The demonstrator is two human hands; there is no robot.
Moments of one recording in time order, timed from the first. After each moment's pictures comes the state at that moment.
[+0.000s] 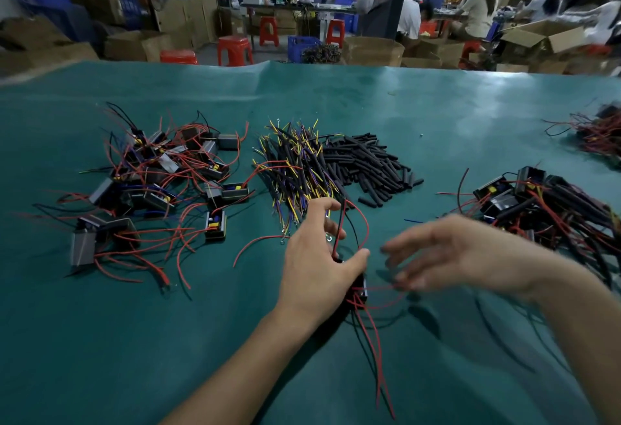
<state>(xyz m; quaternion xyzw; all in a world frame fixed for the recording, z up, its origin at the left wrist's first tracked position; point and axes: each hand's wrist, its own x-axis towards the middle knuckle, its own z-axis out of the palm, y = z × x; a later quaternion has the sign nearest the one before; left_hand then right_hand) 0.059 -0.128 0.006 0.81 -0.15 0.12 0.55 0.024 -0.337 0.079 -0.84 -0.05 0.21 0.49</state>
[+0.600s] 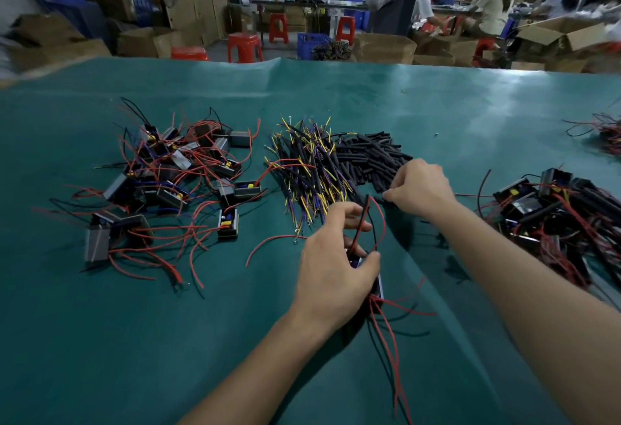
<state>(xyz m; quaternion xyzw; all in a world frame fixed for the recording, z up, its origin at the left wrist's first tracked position) 0.056 -0.128 0.011 0.80 -0.18 0.11 0.57 0.164 -0.314 0.042 -0.97 0.14 -0.08 0.19</state>
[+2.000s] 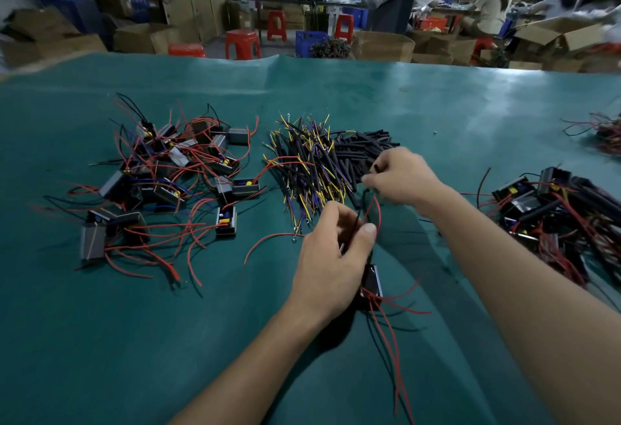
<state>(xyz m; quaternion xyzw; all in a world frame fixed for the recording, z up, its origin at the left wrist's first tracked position) 0.063 -0.126 0.007 0.75 -0.16 0.07 0.64 0.169 -0.288 0.057 -0.95 0.07 -0.06 0.30</state>
